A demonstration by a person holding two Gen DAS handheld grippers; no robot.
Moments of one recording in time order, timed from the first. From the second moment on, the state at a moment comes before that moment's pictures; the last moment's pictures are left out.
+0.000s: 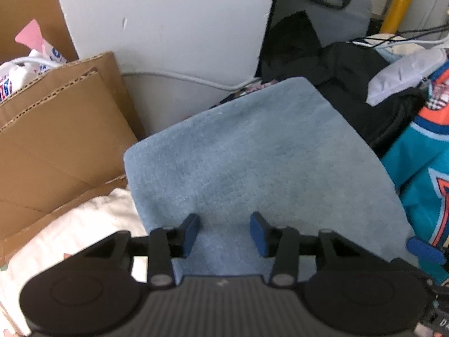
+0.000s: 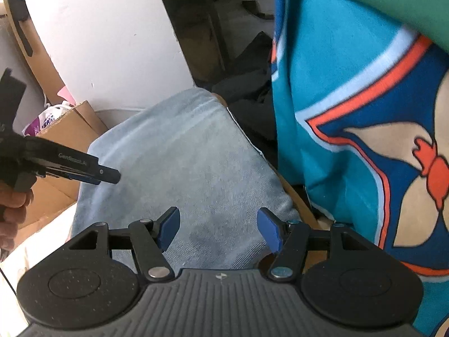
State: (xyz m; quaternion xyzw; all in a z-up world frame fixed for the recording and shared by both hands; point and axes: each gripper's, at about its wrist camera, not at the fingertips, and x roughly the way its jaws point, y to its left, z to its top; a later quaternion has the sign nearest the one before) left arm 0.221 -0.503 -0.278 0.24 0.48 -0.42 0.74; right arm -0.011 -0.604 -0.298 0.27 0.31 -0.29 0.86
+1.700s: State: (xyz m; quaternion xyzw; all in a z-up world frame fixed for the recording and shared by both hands) left arm 0.165 -0.262 0.083 0.21 0.52 -0.26 0.78; right arm -0.012 -0.496 -0.003 0.36 0.36 -0.20 0.84
